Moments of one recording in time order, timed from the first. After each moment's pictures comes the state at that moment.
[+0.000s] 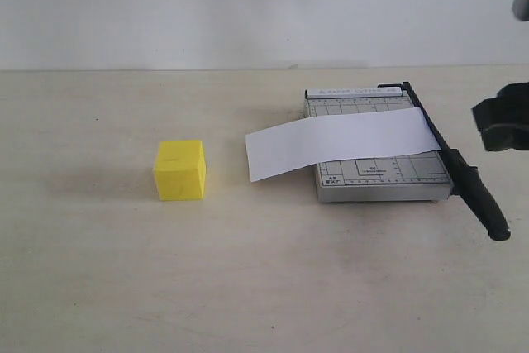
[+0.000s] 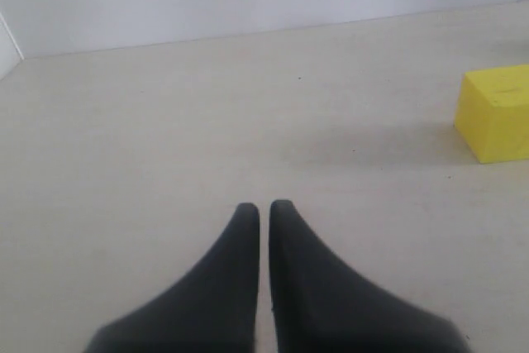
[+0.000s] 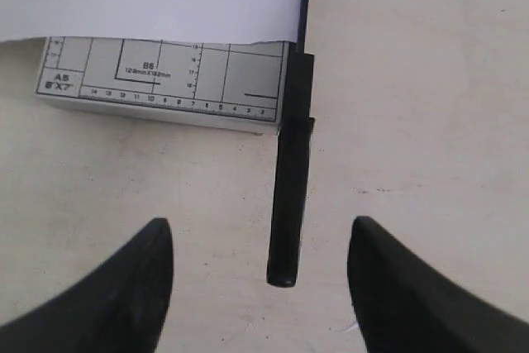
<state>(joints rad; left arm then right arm) -0.08 0.00 0.00 0.03 0.37 0.07 0.15 1.22 -0.88 0.01 0.74 -0.03</state>
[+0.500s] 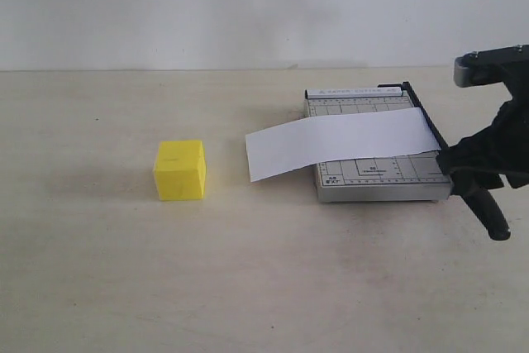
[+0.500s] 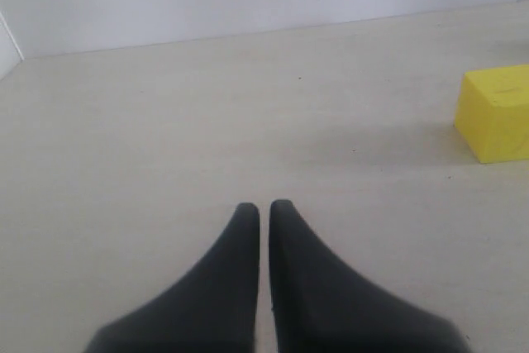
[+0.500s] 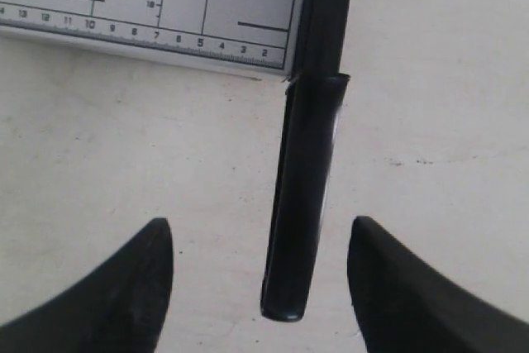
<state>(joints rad) -0.08 0.00 0.00 0.03 0.37 0.07 0.15 1.51 -0.91 -0.01 0.72 -0.05</state>
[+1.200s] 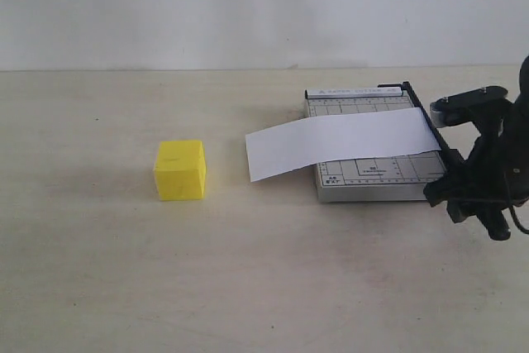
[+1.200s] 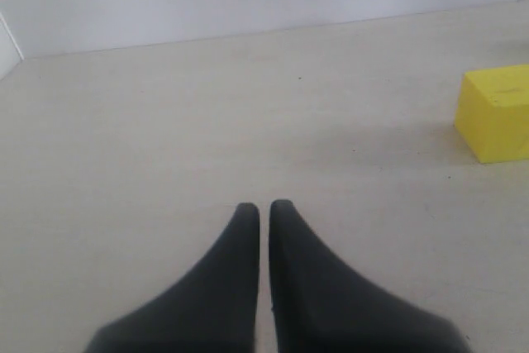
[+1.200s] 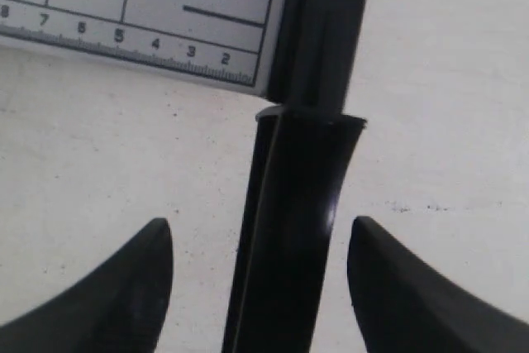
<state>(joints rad) -0.08 0.00 0.00 0.03 0.37 0.07 0.15 1.73 -0.91 -0.13 0.58 -0.01</state>
